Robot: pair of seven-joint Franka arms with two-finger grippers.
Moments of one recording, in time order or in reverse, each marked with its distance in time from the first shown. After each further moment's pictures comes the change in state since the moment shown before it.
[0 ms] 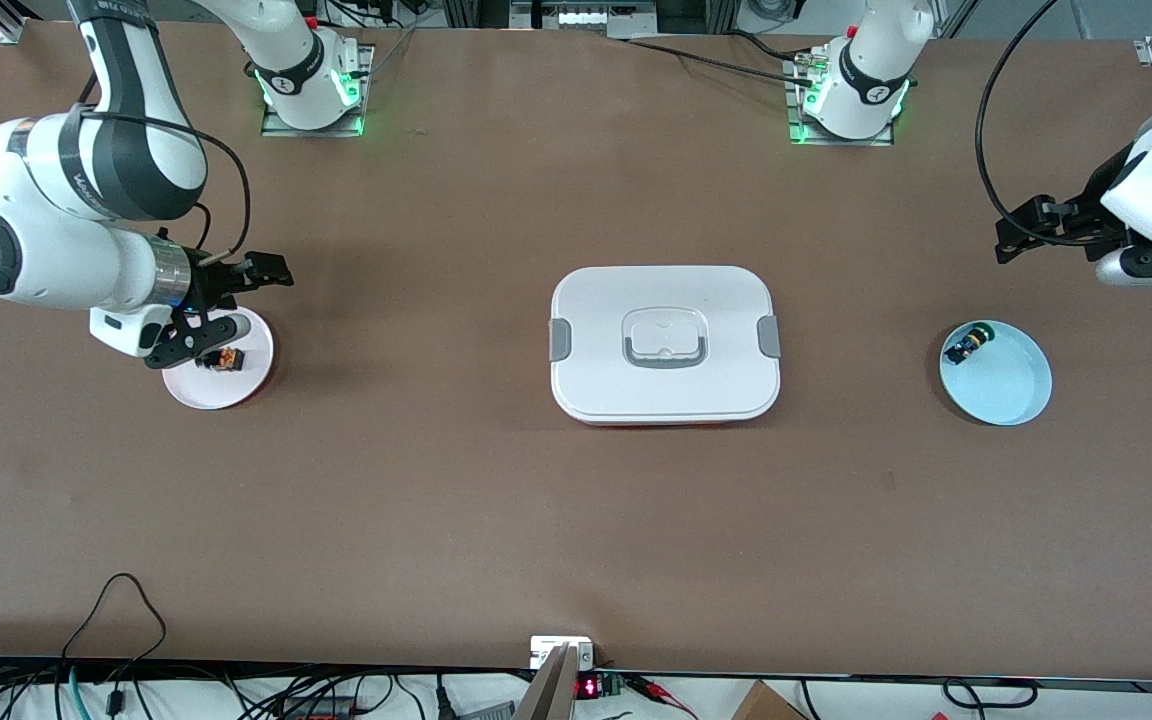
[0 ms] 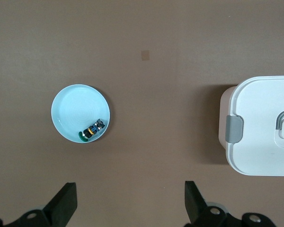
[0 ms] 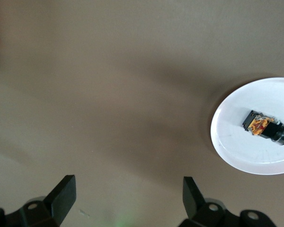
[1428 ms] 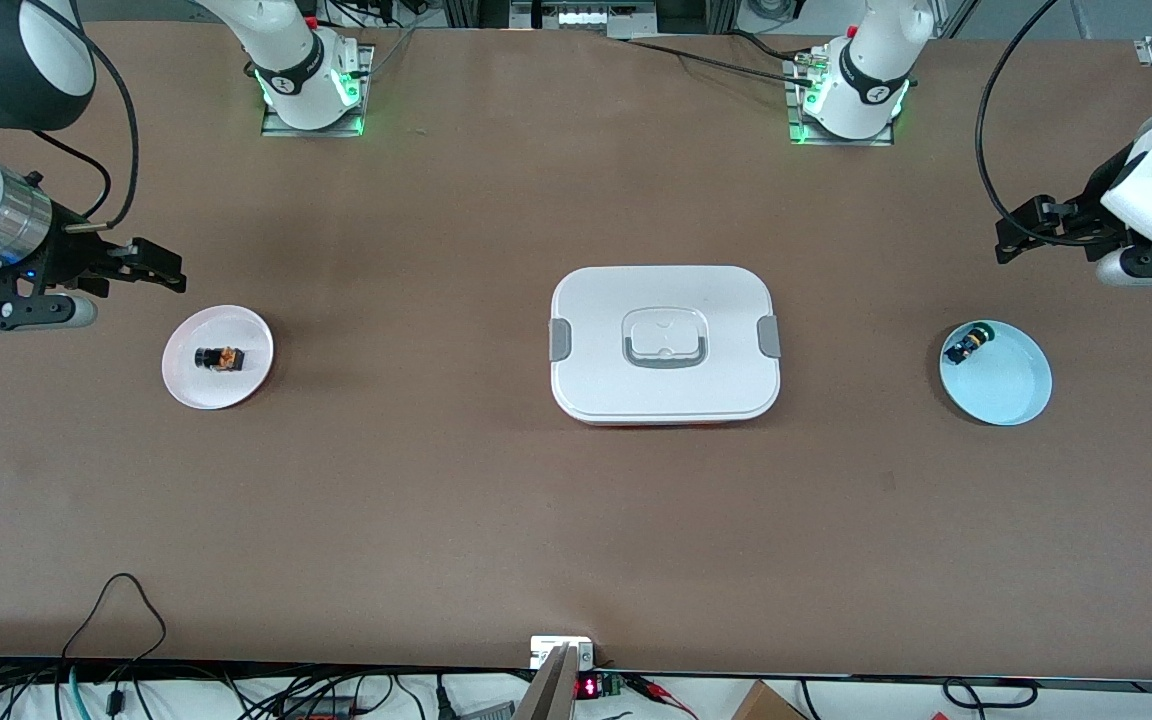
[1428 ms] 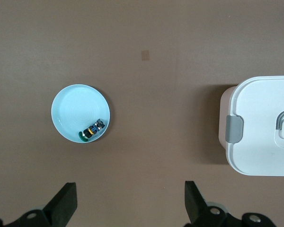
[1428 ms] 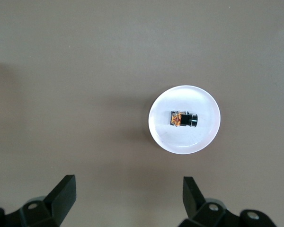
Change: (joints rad) left arm 0.000 0.000 0.000 0.000 0.000 0.000 0.000; right arm -0.050 -0.106 -0.018 0.119 -0.156 -0.029 0.280
